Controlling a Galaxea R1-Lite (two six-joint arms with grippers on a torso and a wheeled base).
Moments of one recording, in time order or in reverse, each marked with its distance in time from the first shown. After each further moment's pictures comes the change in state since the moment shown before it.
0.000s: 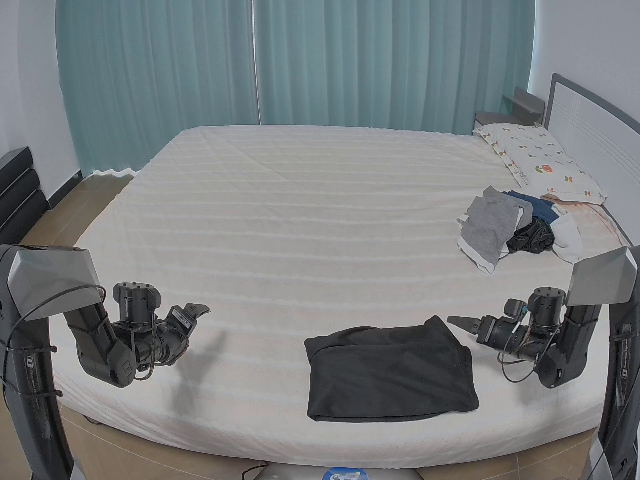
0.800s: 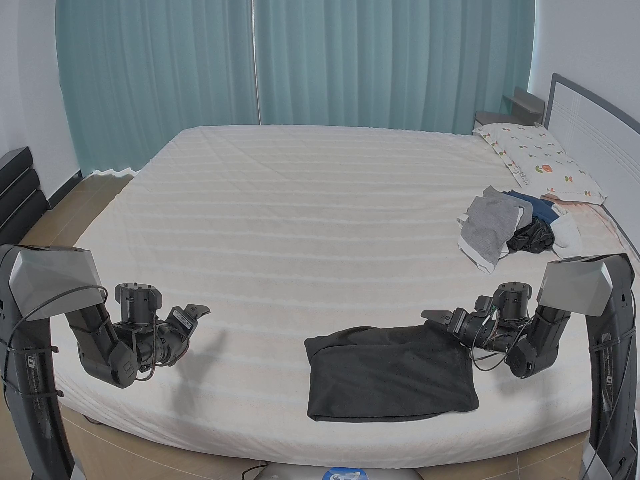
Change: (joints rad) left arm -0.005 0.006 -0.002 0.000 0.015 0.000; right arm 0.097 0.113 -0.278 0.188 -0.055 0.169
